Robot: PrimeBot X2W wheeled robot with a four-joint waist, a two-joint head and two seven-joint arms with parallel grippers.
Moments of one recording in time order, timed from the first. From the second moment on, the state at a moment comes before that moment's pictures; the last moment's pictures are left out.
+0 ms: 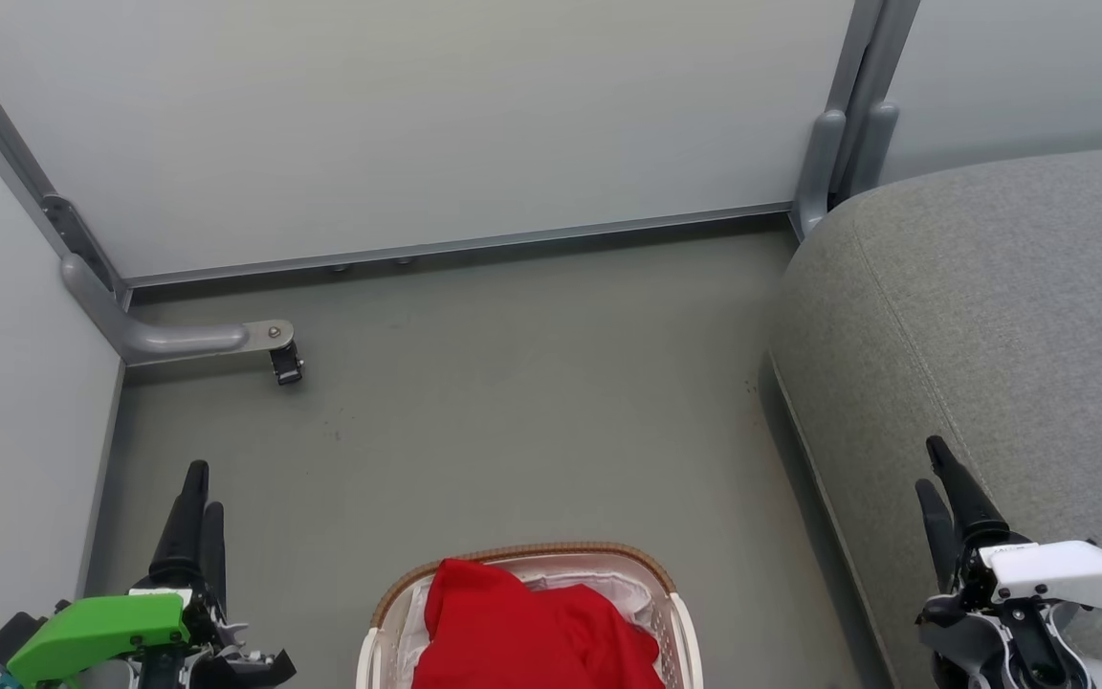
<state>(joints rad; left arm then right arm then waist) -0.07 0.04 0.11 0.29 -1.60 -0.13 0.09 -0.09 -0.04 -0.09 0.27 1.57 0.13 0.07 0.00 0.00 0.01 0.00</state>
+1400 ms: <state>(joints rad) -0.08 0.11 0.01 0.31 -0.82 -0.13 -0.09 -0.14 -0.04 0.03 0.31 0.72 0.13 -0.09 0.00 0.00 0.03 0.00</state>
